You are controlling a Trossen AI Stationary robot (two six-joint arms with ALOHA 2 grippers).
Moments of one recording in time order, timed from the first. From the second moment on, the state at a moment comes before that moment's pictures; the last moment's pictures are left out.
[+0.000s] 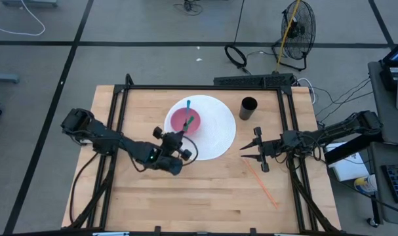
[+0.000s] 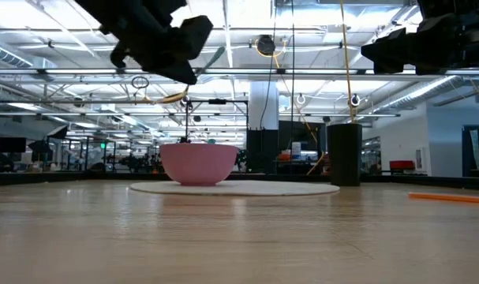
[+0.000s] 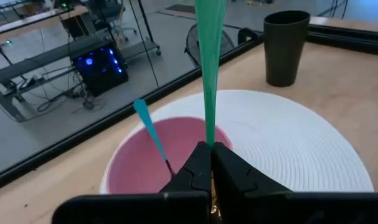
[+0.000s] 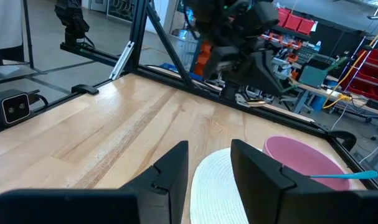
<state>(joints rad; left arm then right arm) -0.34 1.60 1.00 -0.35 -1.13 -0.77 0.21 0.72 0.14 0.53 0.02 -0.26</state>
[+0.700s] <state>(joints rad) -0.08 1.60 0.98 0.02 -0.89 -0.36 0.21 0.72 0.14 0.51 0.02 -0.27</state>
